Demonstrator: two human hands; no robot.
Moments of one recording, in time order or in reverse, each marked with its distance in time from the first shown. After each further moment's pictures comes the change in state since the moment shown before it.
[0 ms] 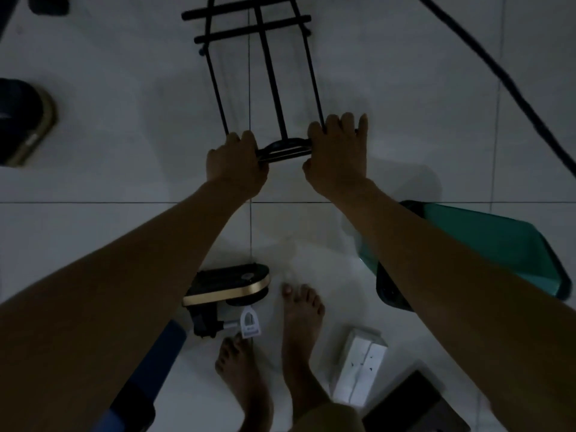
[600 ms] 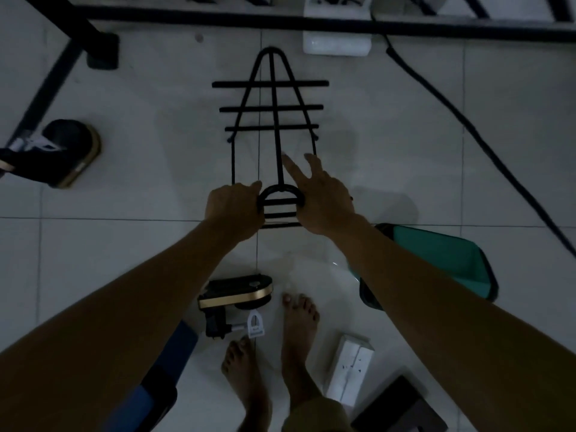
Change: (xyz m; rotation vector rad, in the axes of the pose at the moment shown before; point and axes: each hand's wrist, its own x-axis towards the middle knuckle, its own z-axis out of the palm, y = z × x) left_hand -0.064 0.006 -0.073 0.231 -0.159 0.090; right_hand -0.044 -0.015 -0.072 0.322 -0.207 -0.177
